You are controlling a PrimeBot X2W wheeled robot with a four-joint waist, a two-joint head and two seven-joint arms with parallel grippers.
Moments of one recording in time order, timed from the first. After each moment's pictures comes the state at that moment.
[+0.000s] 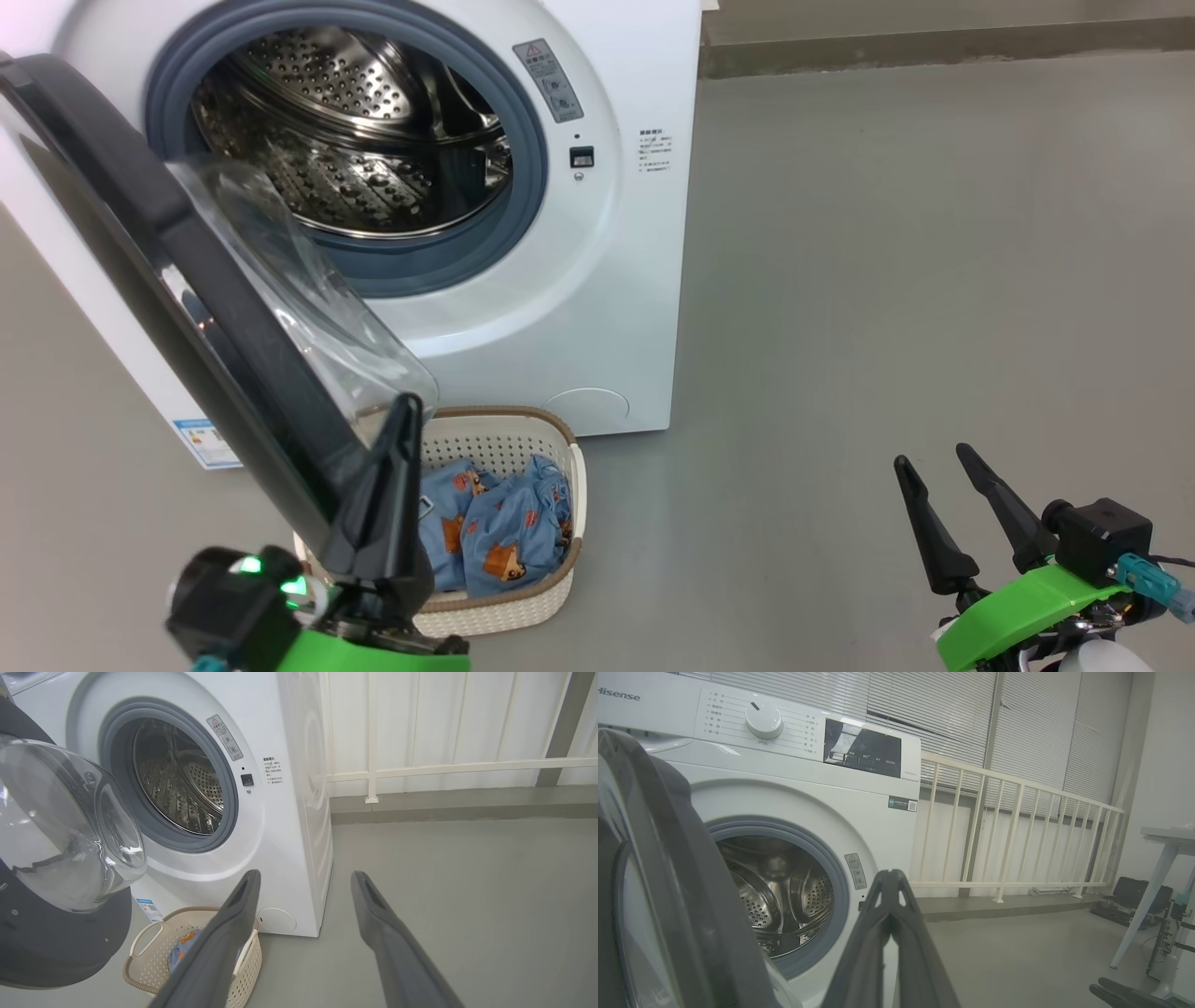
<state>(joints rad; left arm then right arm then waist) -0.05 0.09 -0.27 -0.20 -0.34 -0.06 -0.16 -0.09 -0.27 0.24 0.31 0.48 0.13 -0.25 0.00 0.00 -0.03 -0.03</state>
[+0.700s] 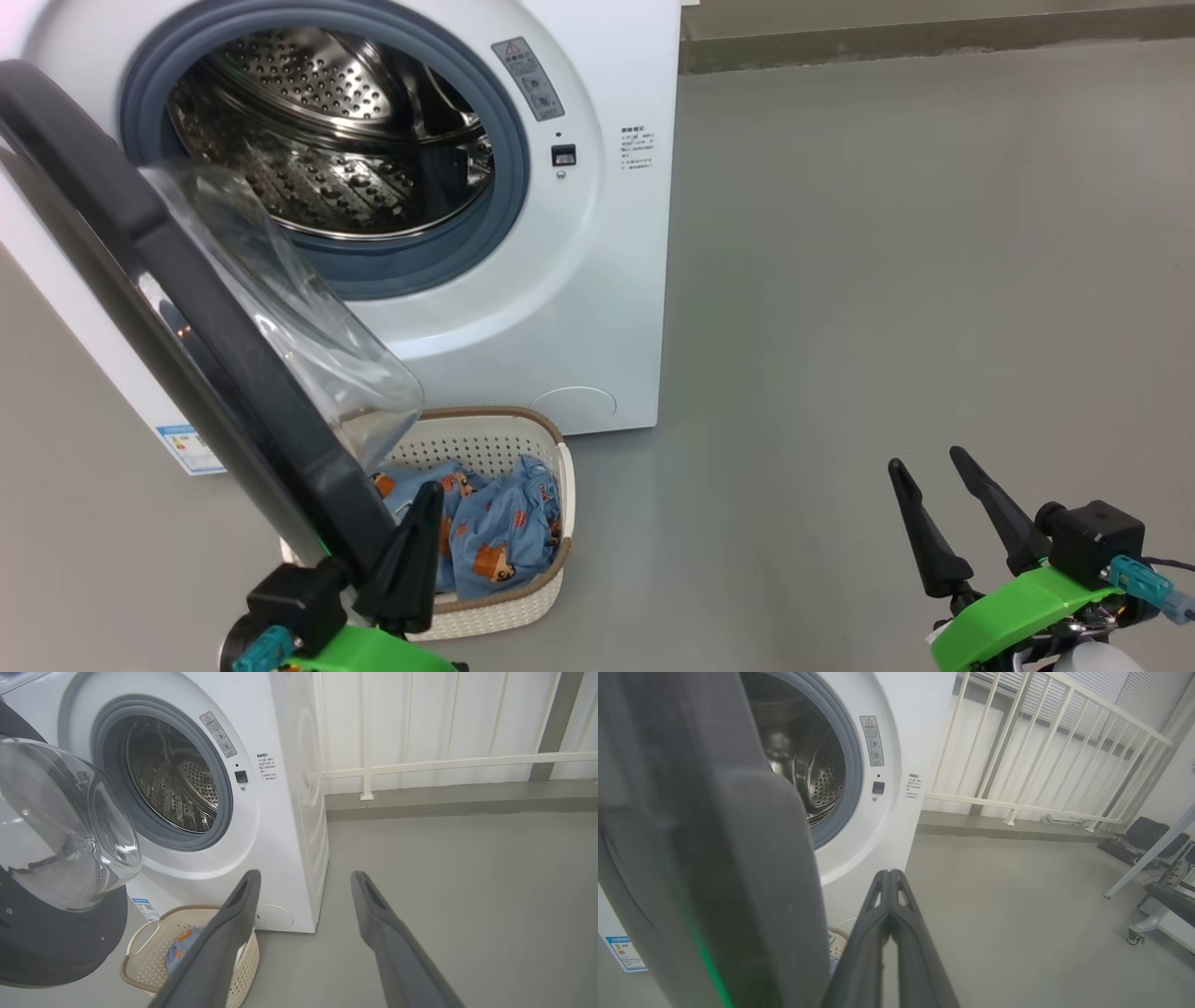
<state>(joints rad) -0.07 0.08 -0.29 0.16 -0.40 -0.07 -0.12 -0.09 -0.27 0.25 0.31 0.48 0.13 -0.25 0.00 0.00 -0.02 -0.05</state>
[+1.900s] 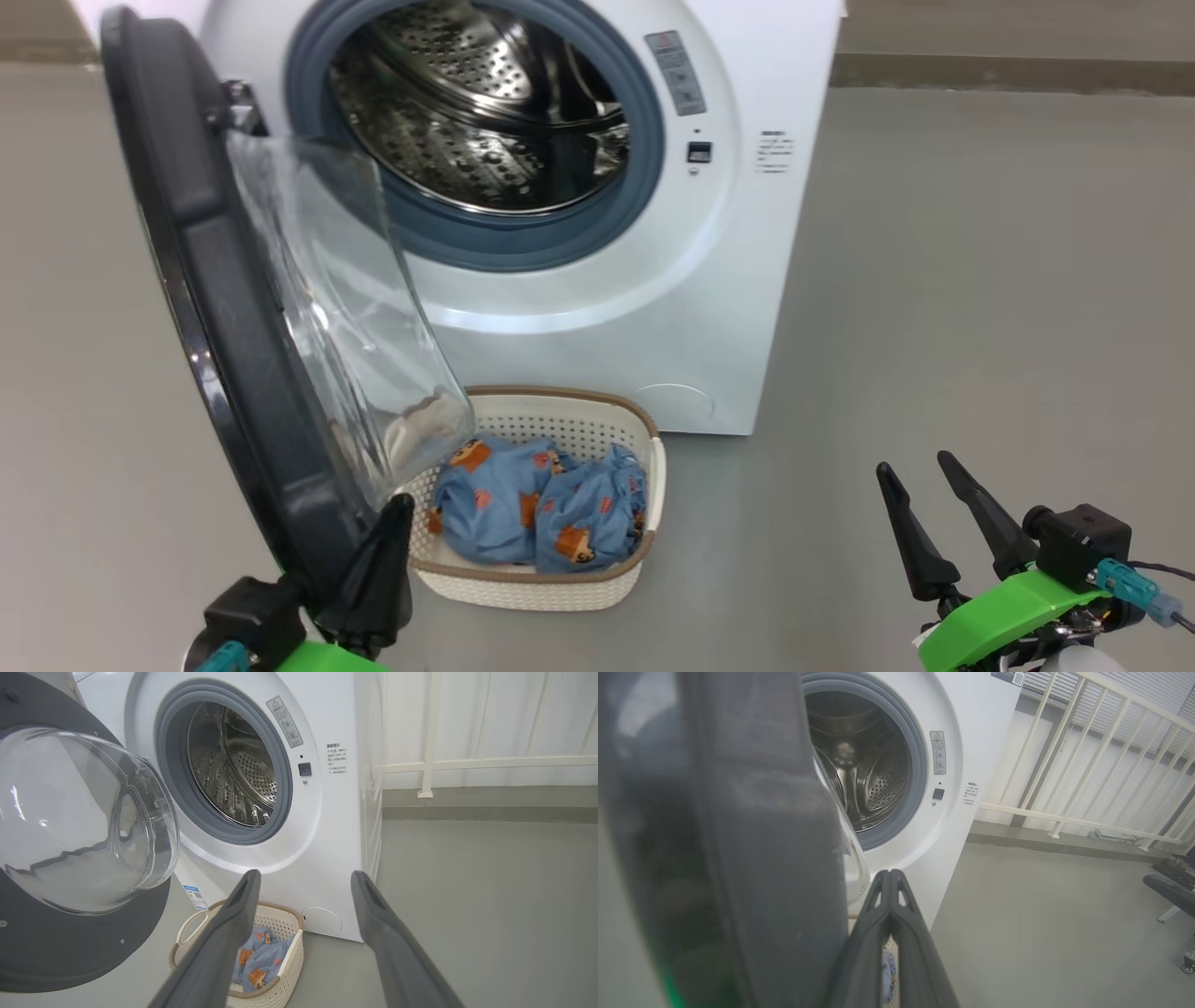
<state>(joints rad) -0.05 0.13 -0.25 0.16 -0.43 -0.02 -0.13 -0.09 -0.25 0.25 0.32 0.48 0.13 -0.25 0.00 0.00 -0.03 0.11</state>
